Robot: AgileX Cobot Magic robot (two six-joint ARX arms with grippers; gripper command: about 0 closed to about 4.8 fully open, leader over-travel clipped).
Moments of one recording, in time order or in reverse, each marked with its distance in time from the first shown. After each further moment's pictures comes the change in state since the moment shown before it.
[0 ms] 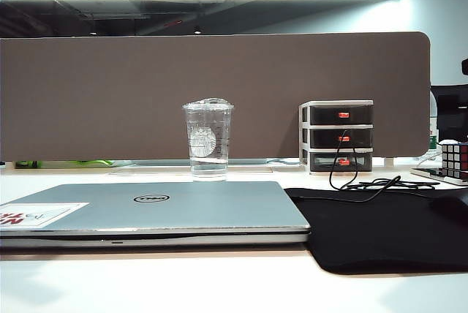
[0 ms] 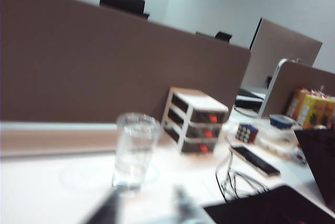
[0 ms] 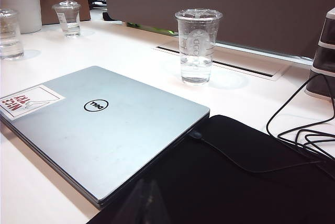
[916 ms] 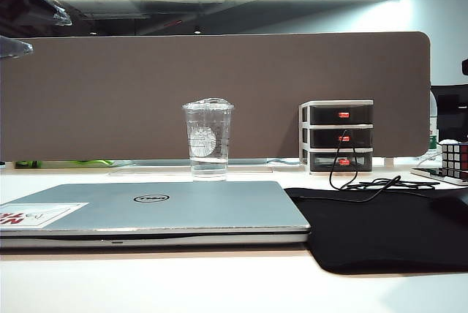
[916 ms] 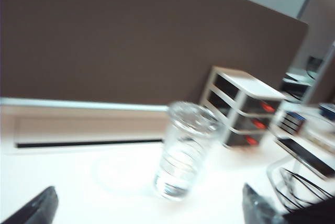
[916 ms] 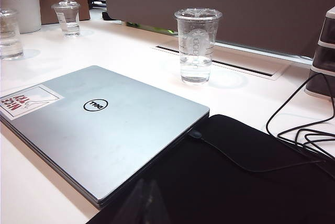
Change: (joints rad) left arm -0.014 0.856 0.207 0.497 -0.042 0.054; right arm 0.000 0.000 0.000 -0.001 0.000 0.000
